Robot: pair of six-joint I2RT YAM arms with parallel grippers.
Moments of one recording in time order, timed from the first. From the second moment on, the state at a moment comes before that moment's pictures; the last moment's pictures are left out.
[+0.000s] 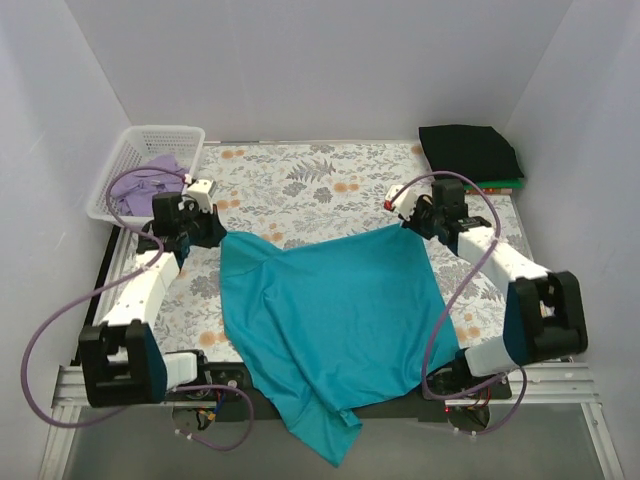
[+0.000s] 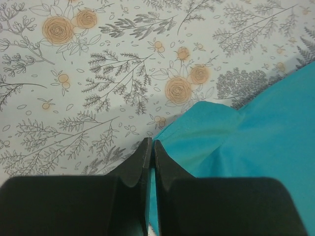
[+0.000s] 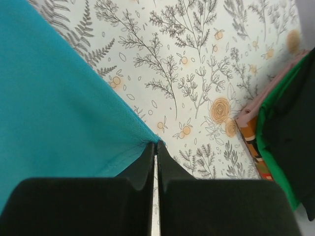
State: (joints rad) left arm 0.05 1.20 0.80 -0.26 0.41 0.10; right arm 0.24 1.40 0.89 -0.21 -0.24 -0.87
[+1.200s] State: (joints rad) left arm -0.10 1.78 1.30 -0.22 0.21 0.14; right arm 0.20 1.92 1.37 -0.11 0.02 -0.87
